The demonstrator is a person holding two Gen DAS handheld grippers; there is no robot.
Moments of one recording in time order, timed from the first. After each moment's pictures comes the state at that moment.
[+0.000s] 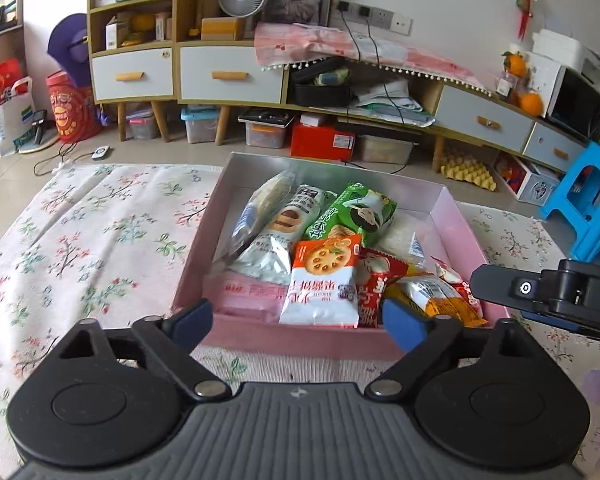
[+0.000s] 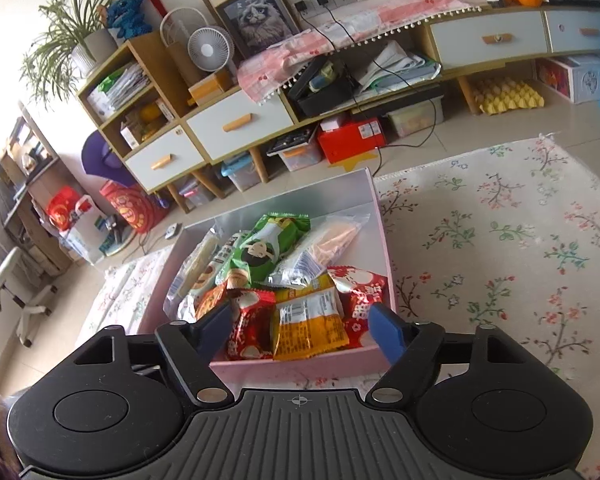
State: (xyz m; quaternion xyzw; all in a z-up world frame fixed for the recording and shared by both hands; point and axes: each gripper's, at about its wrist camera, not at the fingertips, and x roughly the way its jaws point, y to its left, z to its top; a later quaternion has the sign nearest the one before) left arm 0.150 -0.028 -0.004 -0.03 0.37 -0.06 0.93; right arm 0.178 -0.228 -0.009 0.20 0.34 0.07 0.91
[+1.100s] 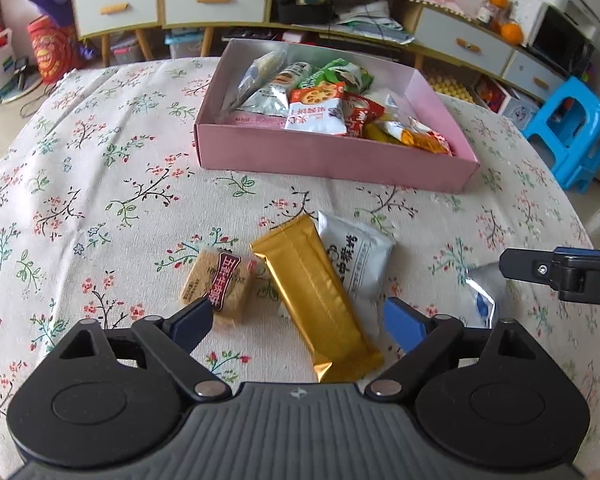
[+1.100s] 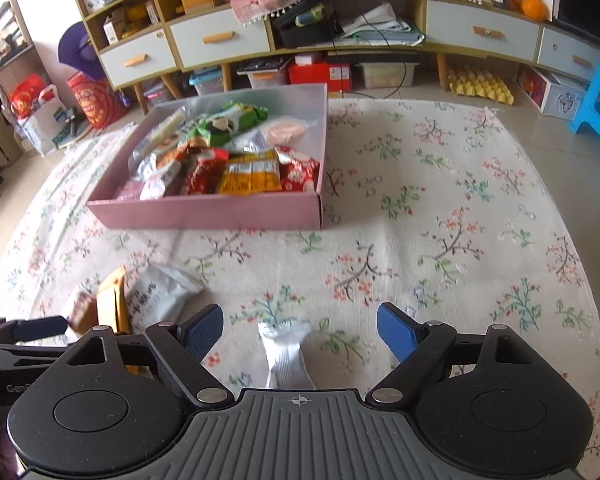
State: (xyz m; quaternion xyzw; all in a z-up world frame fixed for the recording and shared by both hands) left arm 0.078 -0.014 -0.031 -0.01 0.47 -0.10 0.88; right arm 0.101 -0.226 -0.021 0.06 0.45 0.04 0.89
